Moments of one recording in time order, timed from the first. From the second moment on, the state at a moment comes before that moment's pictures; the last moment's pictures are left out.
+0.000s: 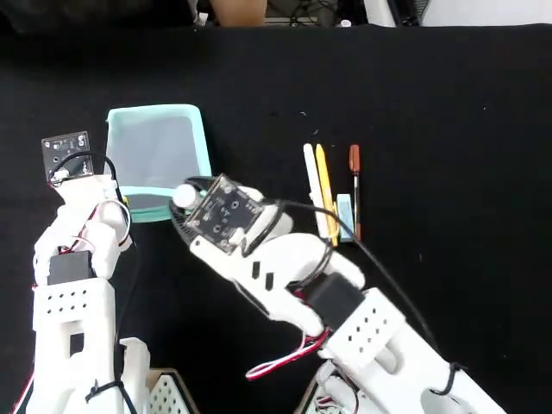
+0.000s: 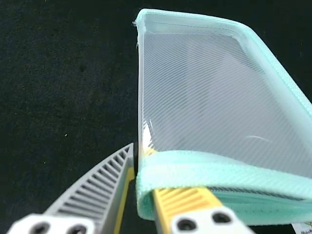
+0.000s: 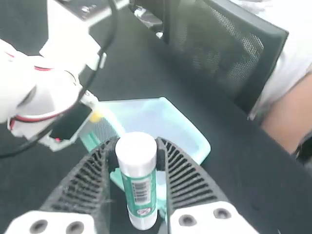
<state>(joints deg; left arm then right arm) -15.5 -54.2 63.2 42.2 1.6 -45.4 -54.1 54.7 25.0 18.4</state>
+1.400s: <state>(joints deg) -8.3 -35.1 21.2 80.7 5.5 -52.0 -66.2 51.1 20.0 16.9</state>
